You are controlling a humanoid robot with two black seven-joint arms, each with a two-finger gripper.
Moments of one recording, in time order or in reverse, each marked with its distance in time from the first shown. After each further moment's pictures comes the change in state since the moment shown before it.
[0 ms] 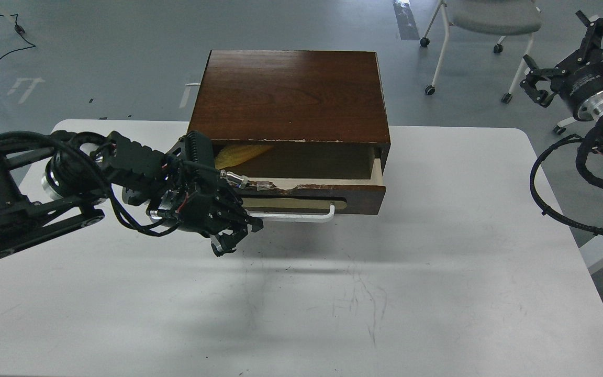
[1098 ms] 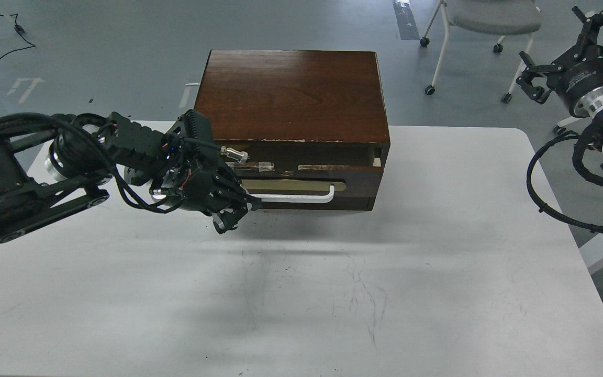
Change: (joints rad) left arm -0.040 -0.059 -0.013 0.123 0.001 0.008 0.001; right arm 0.014 0.004 -0.001 0.009 -0.002 -0.001 0.000
